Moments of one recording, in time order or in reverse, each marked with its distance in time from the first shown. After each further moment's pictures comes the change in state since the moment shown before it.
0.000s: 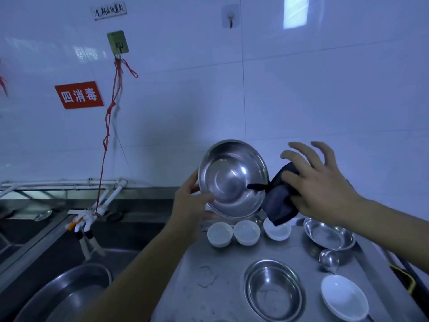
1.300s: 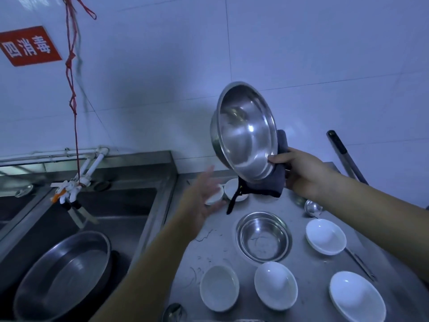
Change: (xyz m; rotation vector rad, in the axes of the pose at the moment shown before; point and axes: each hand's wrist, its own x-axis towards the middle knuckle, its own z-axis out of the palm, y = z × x) left_hand -0.021 -0.072 -0.008 -0.064 -0.113 -0.371; right_hand -0.020 -0.052 0.034 2.013 -0.205 1.341
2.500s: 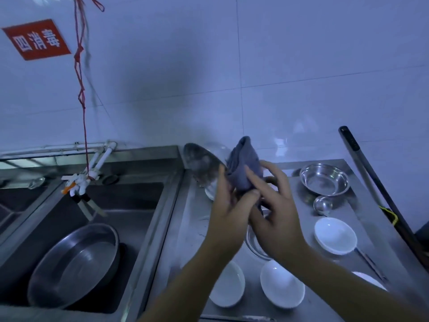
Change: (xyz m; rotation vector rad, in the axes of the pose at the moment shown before) left_hand -0.058 -0.019 0.054 0.104 -0.126 0.428; right_hand -0.053 0.104 0.050 -0.620 0.088 -0.978
